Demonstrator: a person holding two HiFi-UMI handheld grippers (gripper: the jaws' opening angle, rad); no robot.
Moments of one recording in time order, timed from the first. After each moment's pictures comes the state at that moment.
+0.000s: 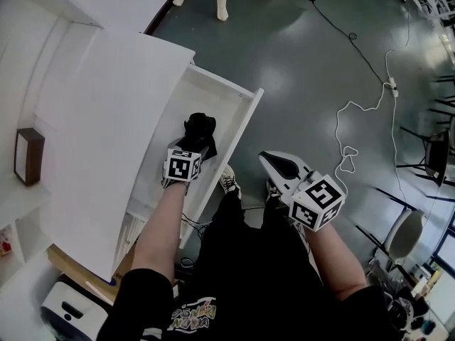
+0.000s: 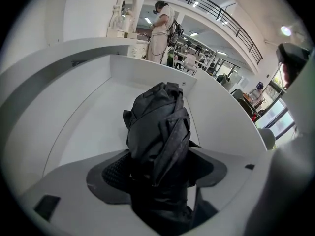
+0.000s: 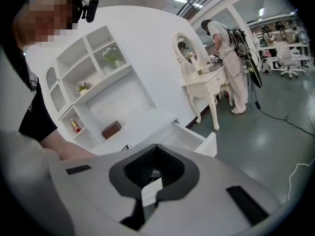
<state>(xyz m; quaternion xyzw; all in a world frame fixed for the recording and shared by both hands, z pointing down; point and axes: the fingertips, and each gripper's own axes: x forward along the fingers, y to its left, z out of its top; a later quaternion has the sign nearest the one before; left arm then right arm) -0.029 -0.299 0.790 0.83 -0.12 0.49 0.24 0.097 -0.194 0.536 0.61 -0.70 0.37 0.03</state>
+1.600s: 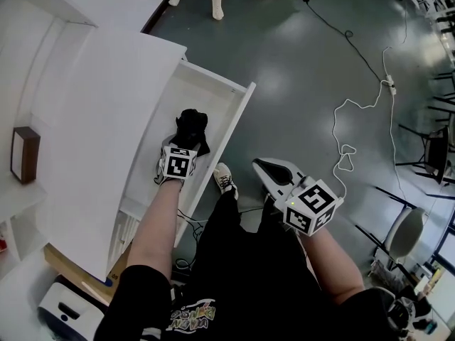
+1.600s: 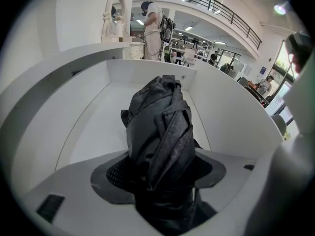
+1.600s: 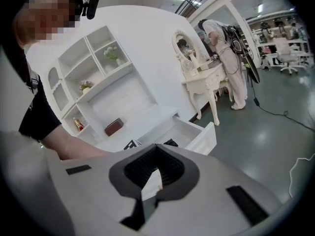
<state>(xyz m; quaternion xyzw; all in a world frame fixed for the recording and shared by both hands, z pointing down) -0.031 -0.304 0.798 0.83 -0.14 0.51 0.16 0.081 -0.161 0.549 0.60 -0.70 0.38 0.02</state>
